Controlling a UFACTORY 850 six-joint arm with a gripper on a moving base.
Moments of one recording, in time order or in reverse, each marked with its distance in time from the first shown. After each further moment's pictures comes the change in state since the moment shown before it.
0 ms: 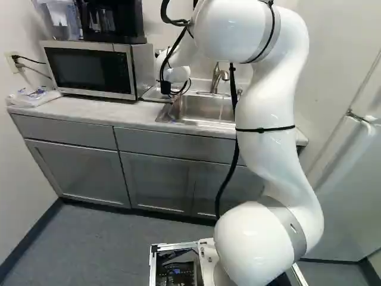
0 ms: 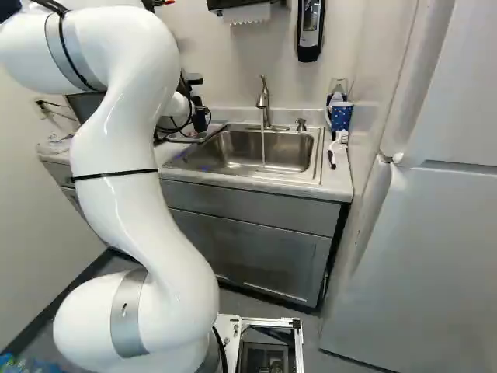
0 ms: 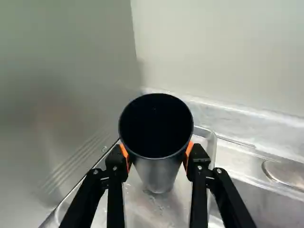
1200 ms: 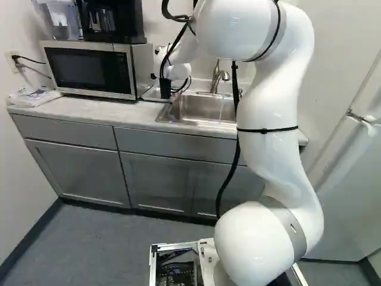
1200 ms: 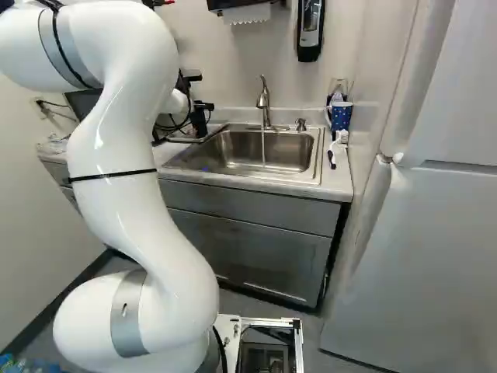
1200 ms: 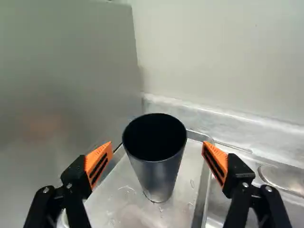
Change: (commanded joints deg) arm 0.1 2.0 -0.1 0.0 0.0 0.0
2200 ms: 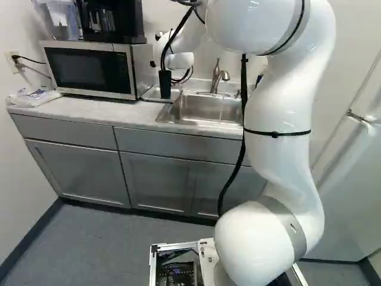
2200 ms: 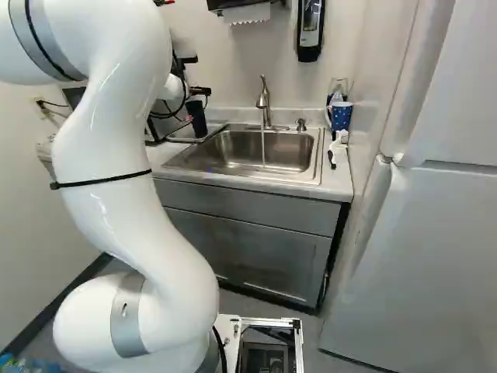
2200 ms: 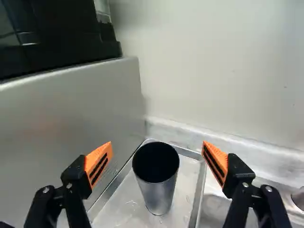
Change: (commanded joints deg) arm 0.1 6.0 1.2 0.0 0.0 0.0
